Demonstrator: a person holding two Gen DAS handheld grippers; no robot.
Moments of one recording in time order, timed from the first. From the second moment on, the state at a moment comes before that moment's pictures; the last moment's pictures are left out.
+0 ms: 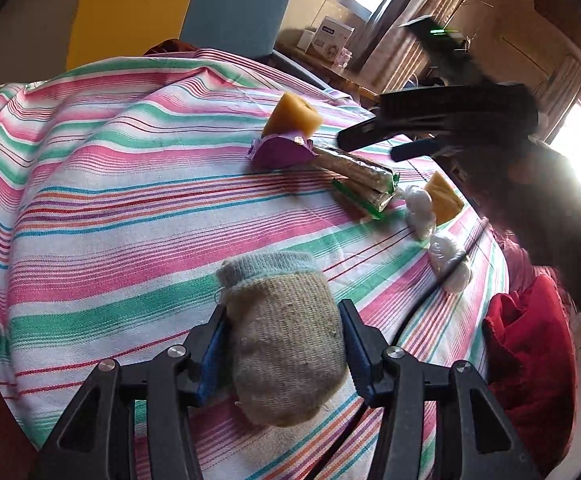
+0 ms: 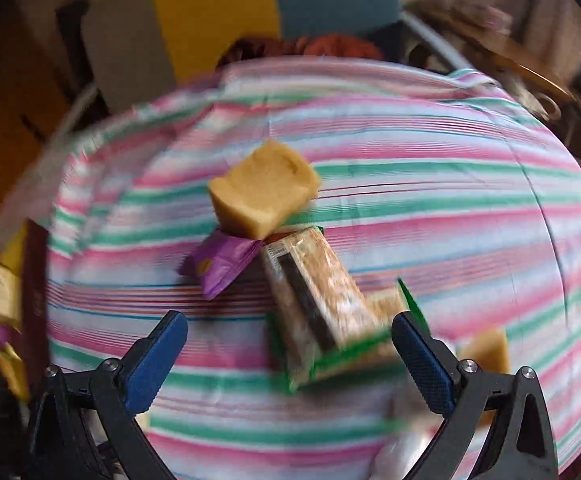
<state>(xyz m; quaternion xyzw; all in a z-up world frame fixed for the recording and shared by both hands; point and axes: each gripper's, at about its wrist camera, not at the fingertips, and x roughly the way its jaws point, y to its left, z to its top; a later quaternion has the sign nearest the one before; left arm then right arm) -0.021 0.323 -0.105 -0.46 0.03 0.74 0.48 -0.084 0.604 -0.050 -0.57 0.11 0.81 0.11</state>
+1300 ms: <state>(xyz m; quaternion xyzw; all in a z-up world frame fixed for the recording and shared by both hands) 0.013 0.278 -0.092 -0.46 0.08 0.77 0.44 0.016 0.510 -0.094 -0.56 0.12 0.81 0.11</state>
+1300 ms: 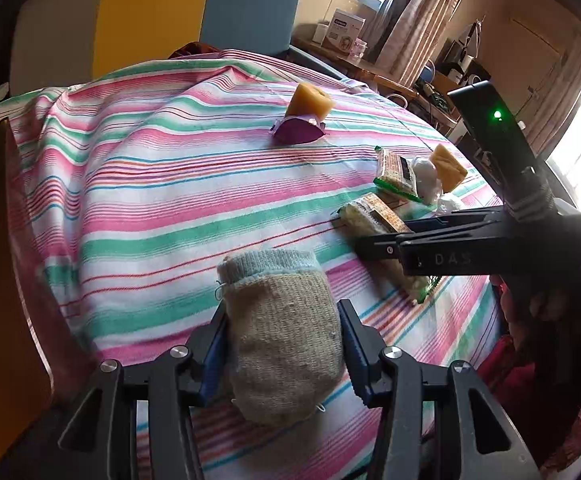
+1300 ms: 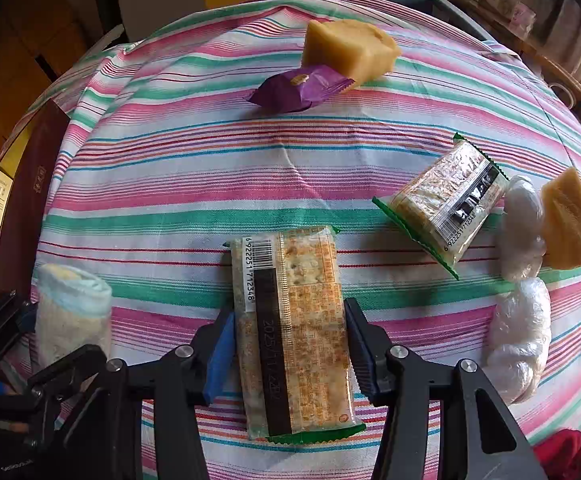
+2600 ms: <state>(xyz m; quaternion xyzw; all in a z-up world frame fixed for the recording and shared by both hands) -0.157 0.050 -0.037 -0.49 -0.06 0.85 0.18 0.010 0.491 -0.091 -0.56 0.03 0.82 0.09</state>
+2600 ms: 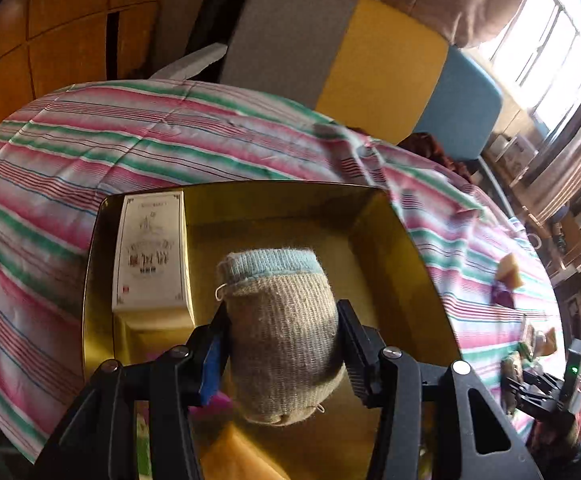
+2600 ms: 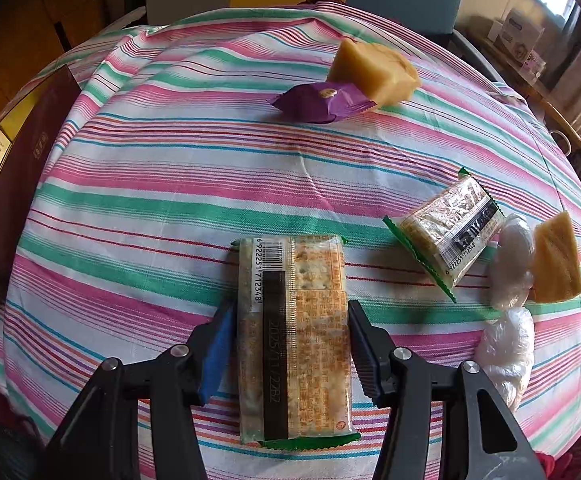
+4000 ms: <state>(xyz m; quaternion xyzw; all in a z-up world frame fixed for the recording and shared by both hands) -0.093 0.029 -0.001 -0.39 -0.01 0.91 0.15 0.001 0.485 -0.088 -0.55 0.01 0.83 0.08</state>
